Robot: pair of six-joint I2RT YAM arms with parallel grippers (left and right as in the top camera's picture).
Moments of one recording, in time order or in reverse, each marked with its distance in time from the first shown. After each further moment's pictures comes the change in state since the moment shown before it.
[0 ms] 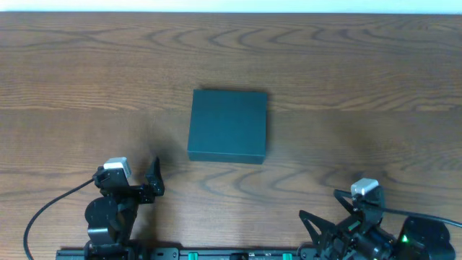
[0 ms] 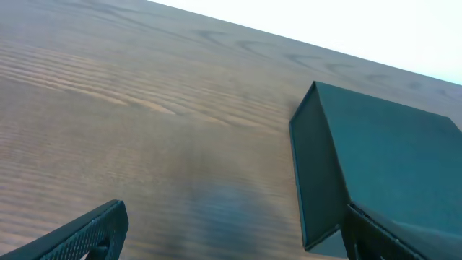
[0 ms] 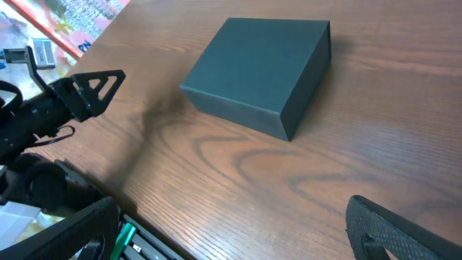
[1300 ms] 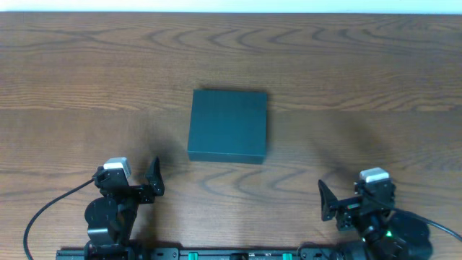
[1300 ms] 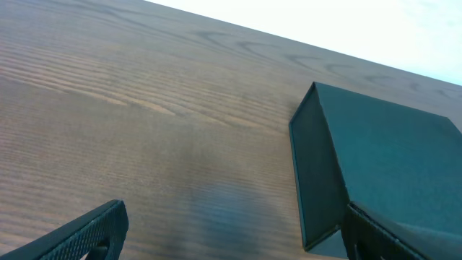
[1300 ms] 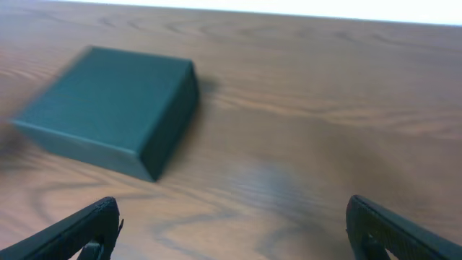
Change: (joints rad) left arm 0.000 -0.002 0.000 0.000 0.000 0.000; right arm 0.000 -0.149 -0.275 0.261 0.432 -0.132
